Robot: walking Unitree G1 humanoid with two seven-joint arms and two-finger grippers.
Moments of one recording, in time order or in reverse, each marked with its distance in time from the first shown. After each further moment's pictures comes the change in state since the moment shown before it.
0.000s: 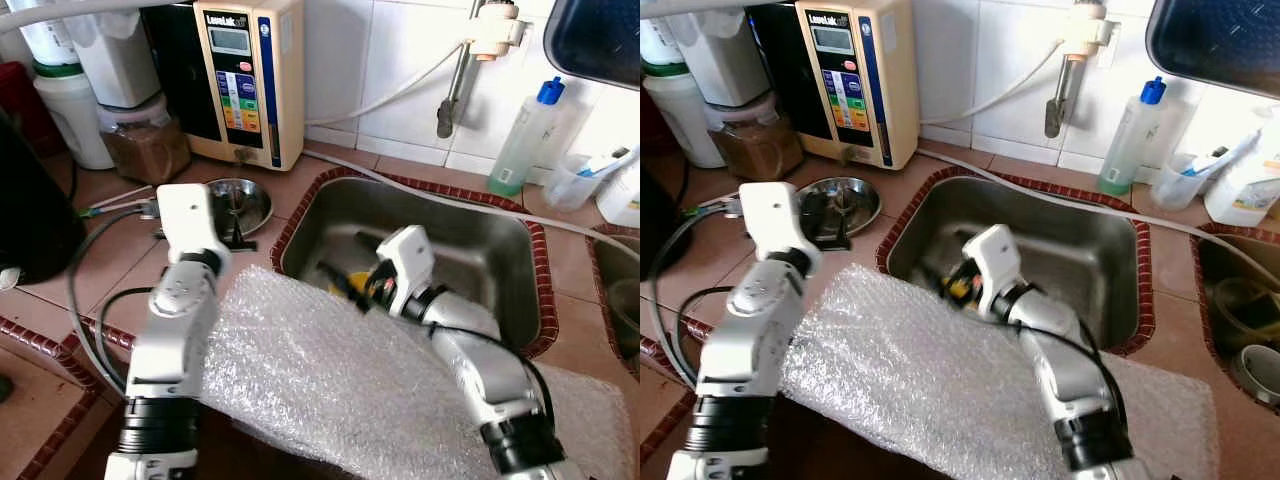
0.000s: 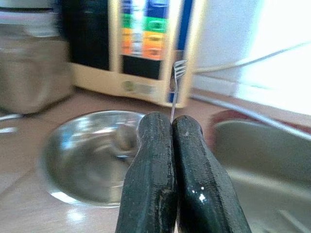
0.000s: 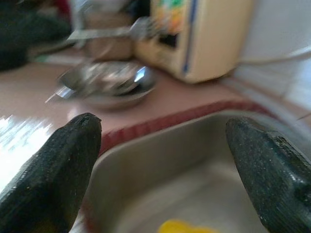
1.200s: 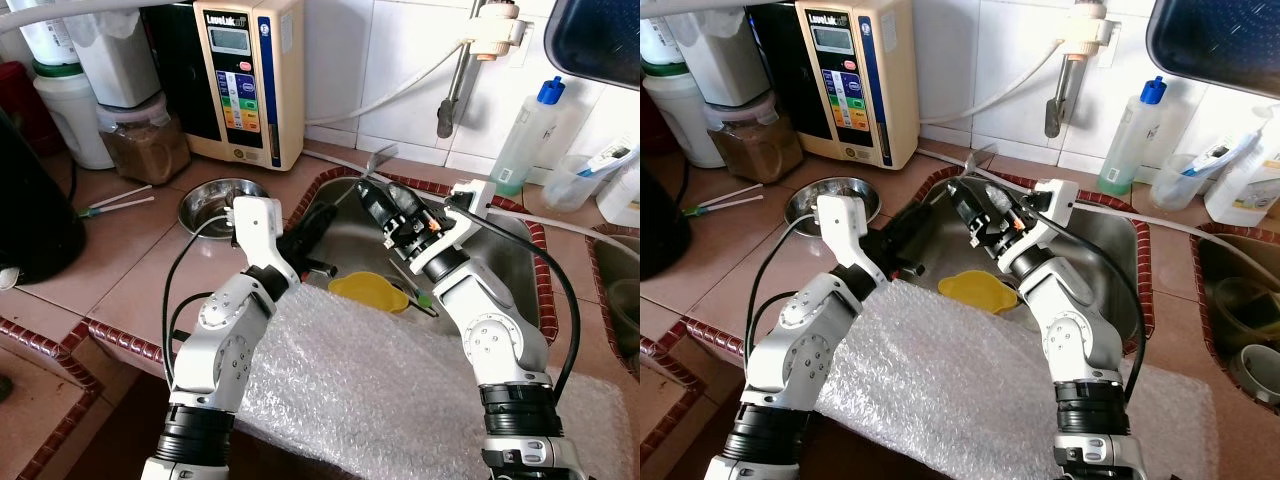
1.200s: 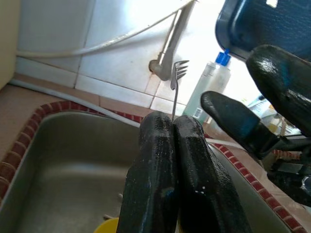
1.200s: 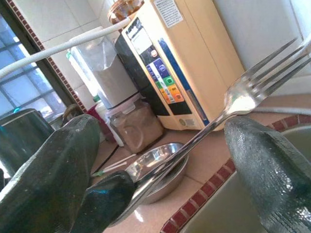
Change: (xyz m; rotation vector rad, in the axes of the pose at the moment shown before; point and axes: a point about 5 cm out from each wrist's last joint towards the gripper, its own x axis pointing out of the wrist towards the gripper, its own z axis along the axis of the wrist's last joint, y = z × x) left arm -0.011 -0.070 -0.014 -0.284 -0.002 -0.565; right arm 0.001 -0.015 0.030 0.592 -0.257 0.018
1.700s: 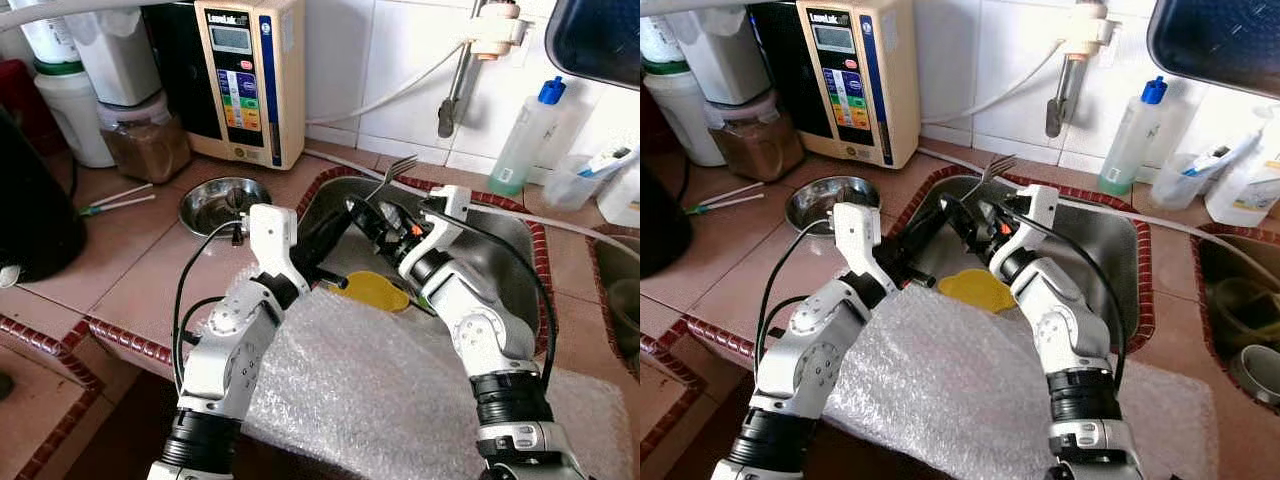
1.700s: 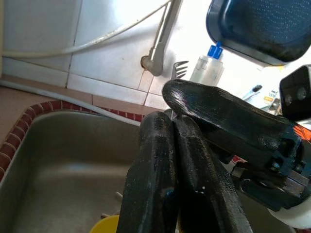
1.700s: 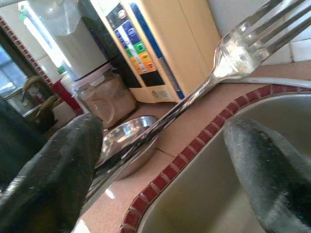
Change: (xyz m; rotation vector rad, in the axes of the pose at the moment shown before) left arm 0.000 -0.005 -0.006 0.036 0.005 -0.029; right arm 0.012 -0.012 -0.017 -0.054 0.106 -0.130
